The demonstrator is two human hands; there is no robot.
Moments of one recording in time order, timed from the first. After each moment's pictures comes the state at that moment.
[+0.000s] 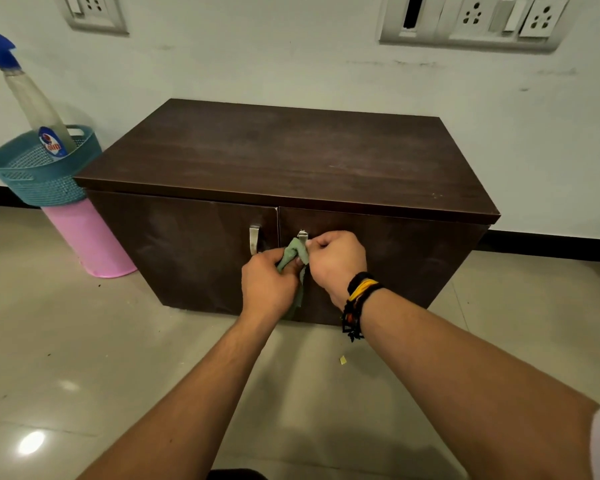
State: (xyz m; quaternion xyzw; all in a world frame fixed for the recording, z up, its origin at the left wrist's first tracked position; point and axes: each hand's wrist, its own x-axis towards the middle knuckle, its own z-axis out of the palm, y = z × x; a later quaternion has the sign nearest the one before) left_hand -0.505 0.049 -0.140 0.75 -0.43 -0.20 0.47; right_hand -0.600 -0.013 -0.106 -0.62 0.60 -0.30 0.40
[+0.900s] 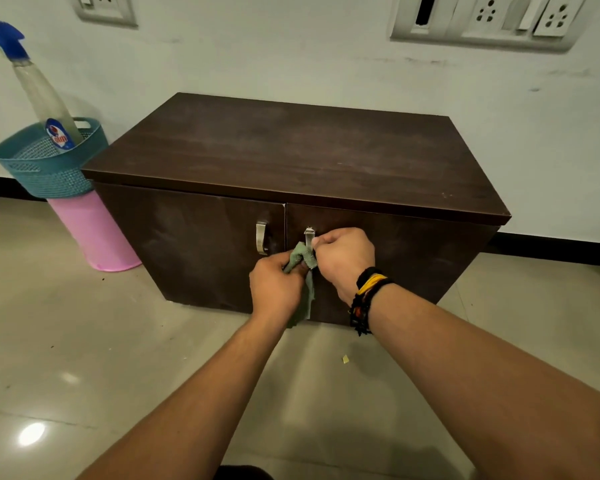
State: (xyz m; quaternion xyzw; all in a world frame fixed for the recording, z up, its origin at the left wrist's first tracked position) left_hand -0.509 0.051 -0.155 0.73 -0.38 -0.24 0.51; right_hand -0.596 -0.015 -0.104 -0.59 0.62 -0.31 0.40
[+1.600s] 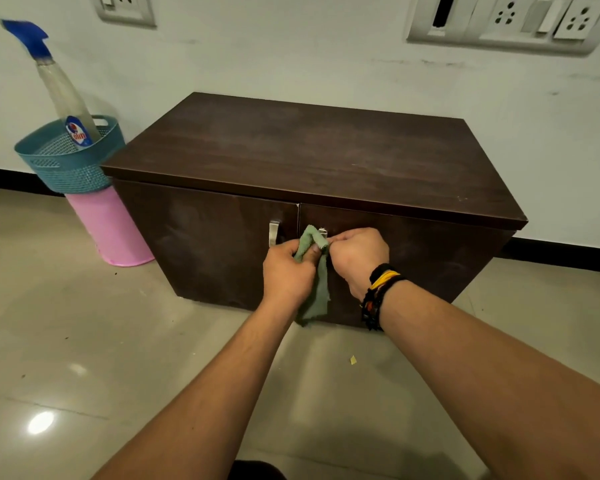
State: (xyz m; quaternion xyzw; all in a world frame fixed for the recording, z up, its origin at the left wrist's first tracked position) left_hand -0.503 0.038 -0.147 0.70 -0.36 -0.27 0.55; right_hand -0.597 -0.016 -0.094 -0.58 0.64 -0.30 0.41
